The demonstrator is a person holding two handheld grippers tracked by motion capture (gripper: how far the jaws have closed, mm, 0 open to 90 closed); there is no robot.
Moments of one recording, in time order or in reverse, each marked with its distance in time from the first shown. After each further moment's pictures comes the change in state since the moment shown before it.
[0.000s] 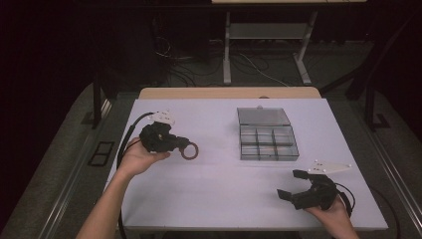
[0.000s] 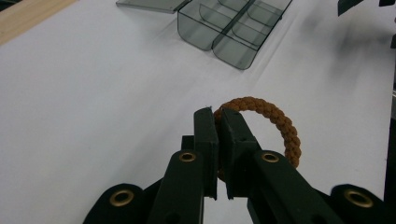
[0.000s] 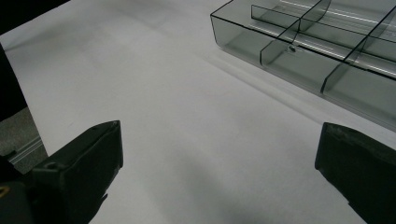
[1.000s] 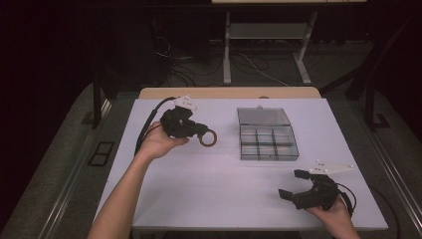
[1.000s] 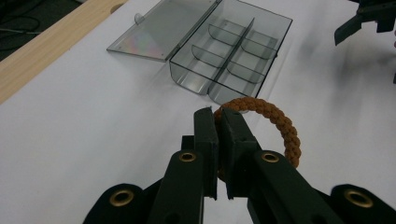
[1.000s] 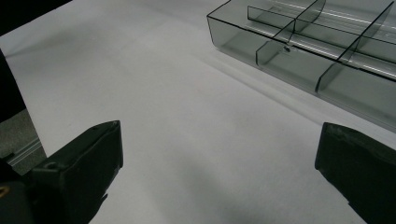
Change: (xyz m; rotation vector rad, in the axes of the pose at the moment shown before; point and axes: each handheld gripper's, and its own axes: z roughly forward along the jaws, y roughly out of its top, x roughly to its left) left arm -0.002 0.056 0.029 -0.016 -0.013 0.075; right arm -0.002 -0.001 -0.002 -0.009 -0.006 -0.001
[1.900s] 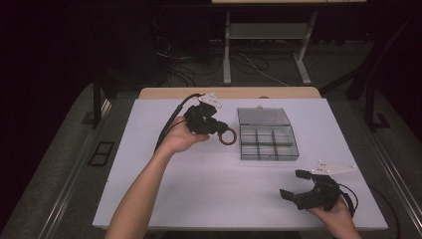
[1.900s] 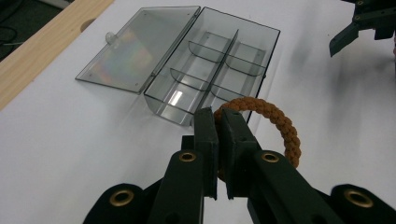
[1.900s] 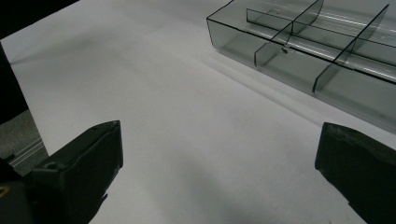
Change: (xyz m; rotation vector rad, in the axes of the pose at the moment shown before) left arm -0.014 0.037 0.044 0.026 -0.047 0.061; right arm 0.000 -0.001 -0.004 -0.009 0.002 0.002
